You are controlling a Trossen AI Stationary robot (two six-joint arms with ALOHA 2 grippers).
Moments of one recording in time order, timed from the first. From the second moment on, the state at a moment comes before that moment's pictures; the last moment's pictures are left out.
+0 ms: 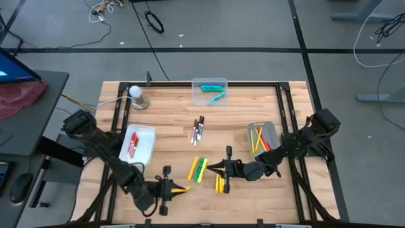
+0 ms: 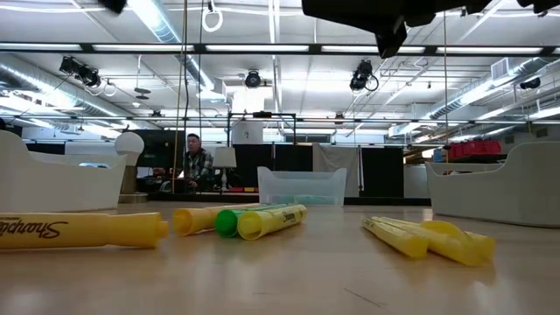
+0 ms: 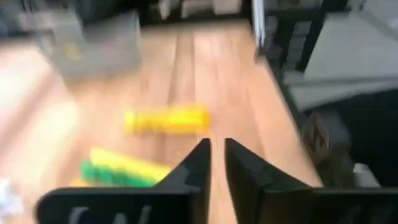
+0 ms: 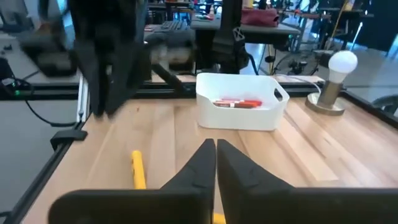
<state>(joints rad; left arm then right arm) -0.82 1.59 0.90 0.15 -0.73 -0.37 0.55 1.69 0.81 0.68 0.64 0.09</state>
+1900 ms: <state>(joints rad) -0.62 1.76 1.17 -0.33 -0.56 -0.66 0.52 1.70 0.96 0.20 0.33 0.10</state>
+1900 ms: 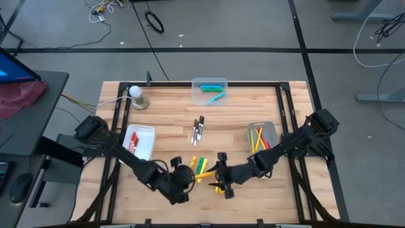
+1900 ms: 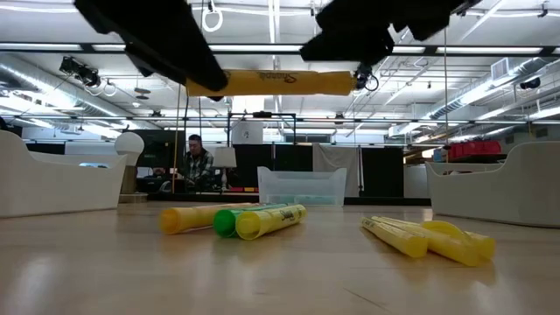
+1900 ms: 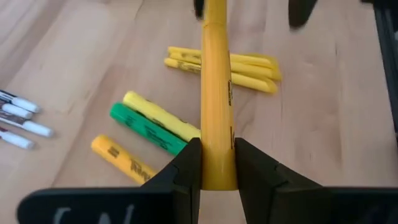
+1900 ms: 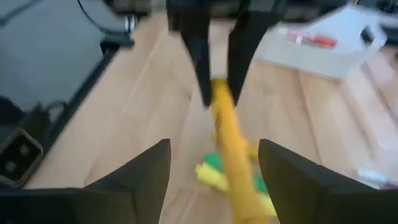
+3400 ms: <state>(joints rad) -0.61 1.76 1.09 -0.36 -0.67 -0.60 0.41 1.52 1.01 -0.55 0.50 0.49</state>
